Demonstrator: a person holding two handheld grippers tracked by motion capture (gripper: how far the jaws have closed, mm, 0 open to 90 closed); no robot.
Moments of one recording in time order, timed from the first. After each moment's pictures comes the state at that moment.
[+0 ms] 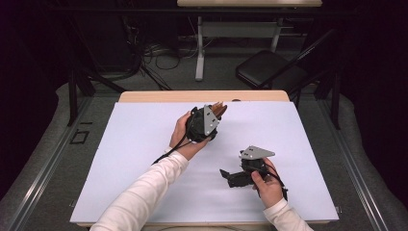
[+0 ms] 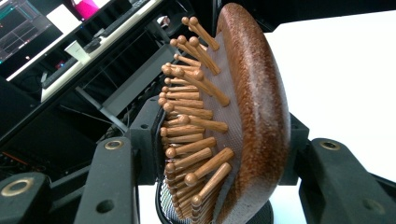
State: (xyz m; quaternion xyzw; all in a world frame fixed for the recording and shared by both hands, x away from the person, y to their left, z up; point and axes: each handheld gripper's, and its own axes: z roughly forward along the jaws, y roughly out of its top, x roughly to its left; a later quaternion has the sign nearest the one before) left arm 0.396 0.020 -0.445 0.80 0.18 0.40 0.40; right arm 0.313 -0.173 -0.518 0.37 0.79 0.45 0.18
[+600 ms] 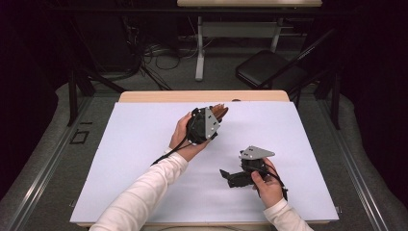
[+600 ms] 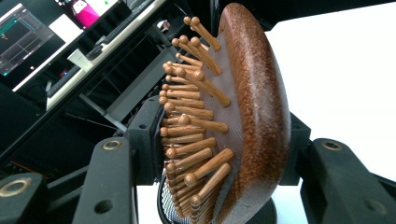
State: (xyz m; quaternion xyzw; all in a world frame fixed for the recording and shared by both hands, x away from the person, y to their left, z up) left arm 0.392 0.019 -0.448 0.80 0.16 0.42 0.39; right arm 0.312 -0.173 -0.518 0.36 0.80 0.45 0.18
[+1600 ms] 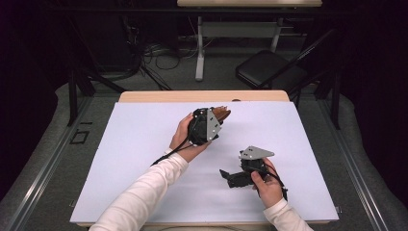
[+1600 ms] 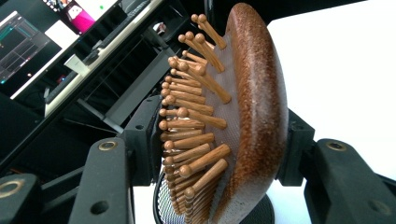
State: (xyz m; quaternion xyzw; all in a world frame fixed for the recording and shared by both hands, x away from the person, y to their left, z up) left arm 0.389 0.016 -0.450 0.81 0.14 0.42 0.39; right arm 0.313 -0.172 -0.519 0.36 0.80 0.45 0.18
